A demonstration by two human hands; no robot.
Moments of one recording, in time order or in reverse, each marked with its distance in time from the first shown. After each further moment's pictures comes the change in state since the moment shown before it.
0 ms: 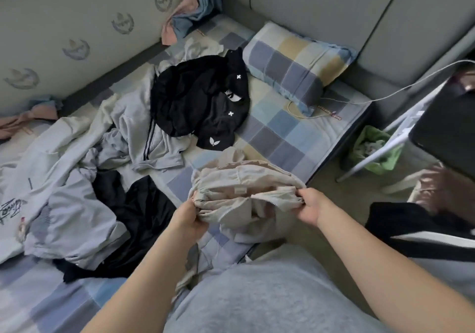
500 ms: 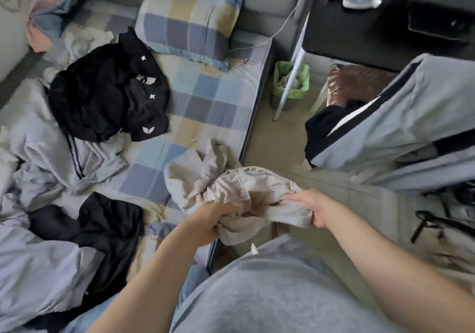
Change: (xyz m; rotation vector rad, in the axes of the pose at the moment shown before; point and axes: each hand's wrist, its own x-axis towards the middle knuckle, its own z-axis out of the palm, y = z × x) left_hand -0.075 -0.117 -0.035 0.962 -0.404 -0.330; right_hand -0.125 0.189 -0.128 -0.207 0.384 0.025
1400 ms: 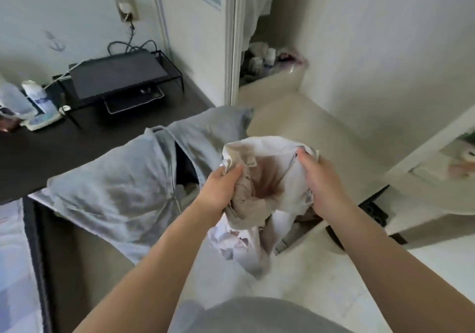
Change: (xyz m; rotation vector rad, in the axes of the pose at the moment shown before) left_hand 0.033 -0.016 0.696 0.723 -0.585 0.359; right_hand -0.141 0.143 -0.564 0.882 0.965 -0.562
